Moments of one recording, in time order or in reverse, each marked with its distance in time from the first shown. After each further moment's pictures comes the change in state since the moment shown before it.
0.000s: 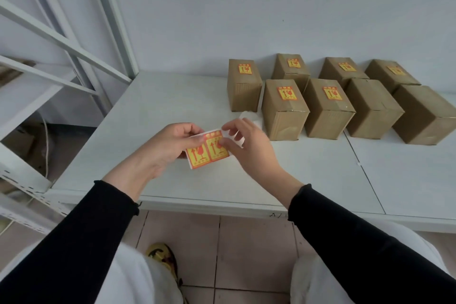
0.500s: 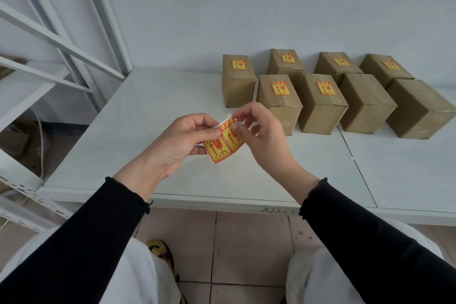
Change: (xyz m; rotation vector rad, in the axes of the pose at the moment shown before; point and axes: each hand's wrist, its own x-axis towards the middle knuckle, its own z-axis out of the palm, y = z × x) left_hand -0.010 0.026 0.038 -0.206 -0.056 0.076; right_hand -0.009 -0.007 -0.044 0.195 0.098 -0.023
